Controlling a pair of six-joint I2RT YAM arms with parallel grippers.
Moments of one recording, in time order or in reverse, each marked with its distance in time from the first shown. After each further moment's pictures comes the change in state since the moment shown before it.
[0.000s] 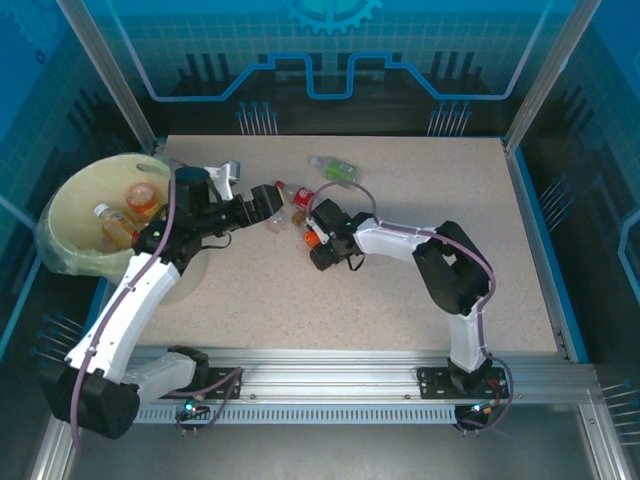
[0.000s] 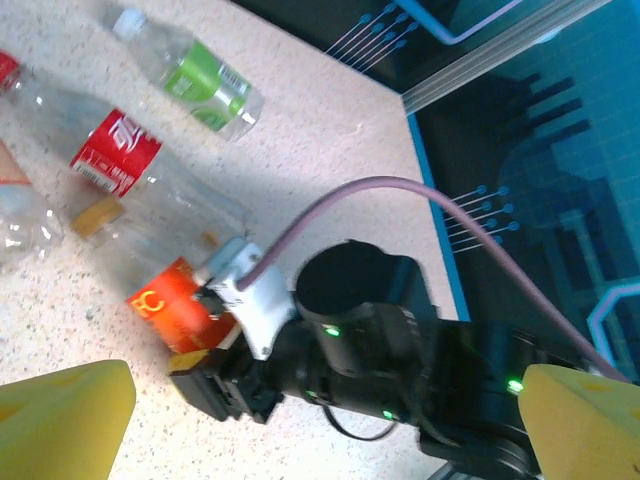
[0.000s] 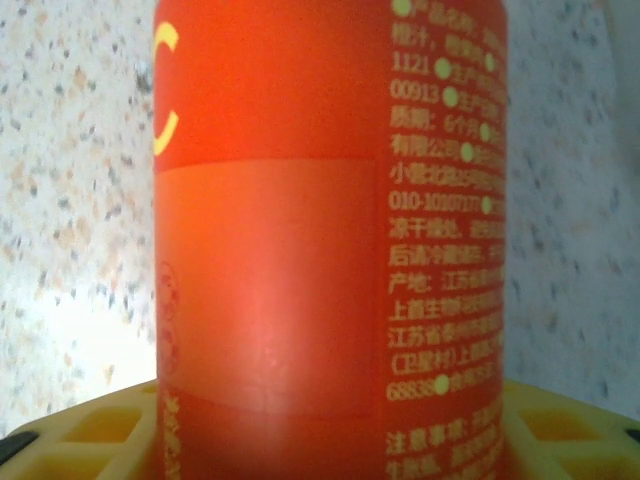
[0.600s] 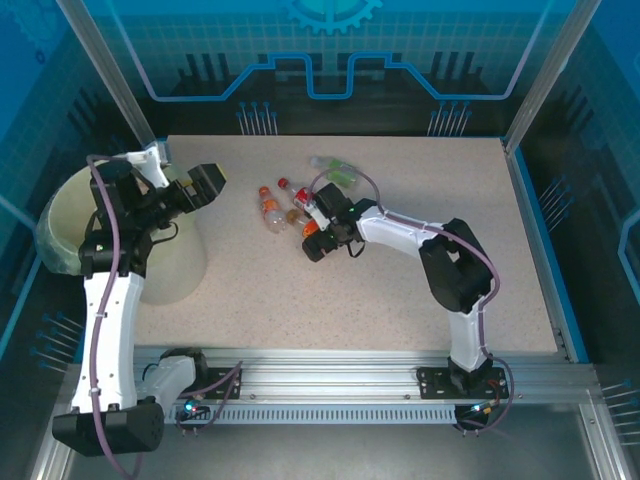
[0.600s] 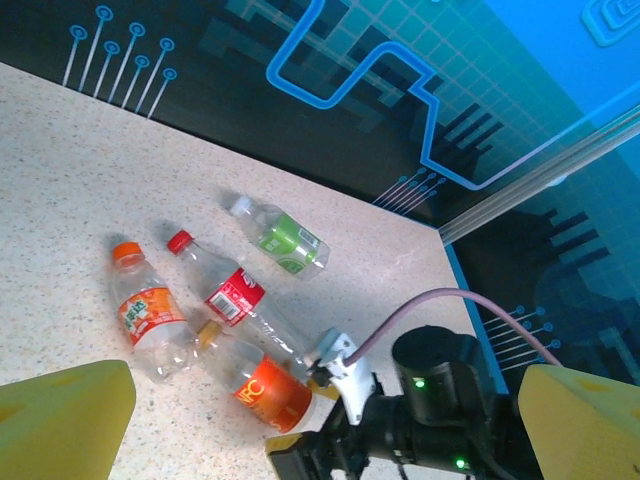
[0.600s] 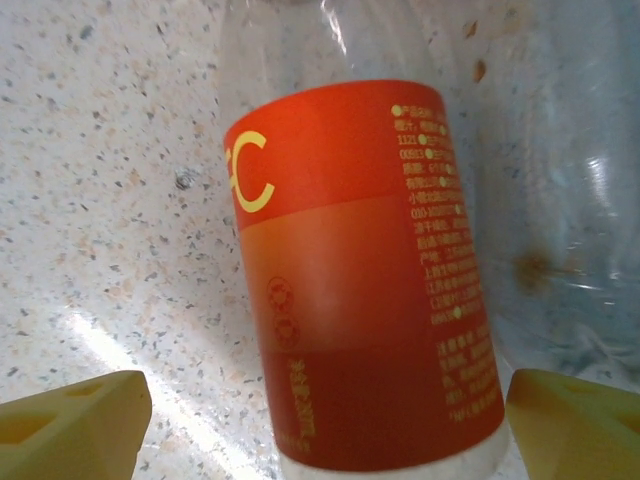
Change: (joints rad) left arm 0.372 -0.121 0.147 -0.123 0.112 0.165; right arm -0.040 0.034 0.135 -0.057 -0.049 -0.090
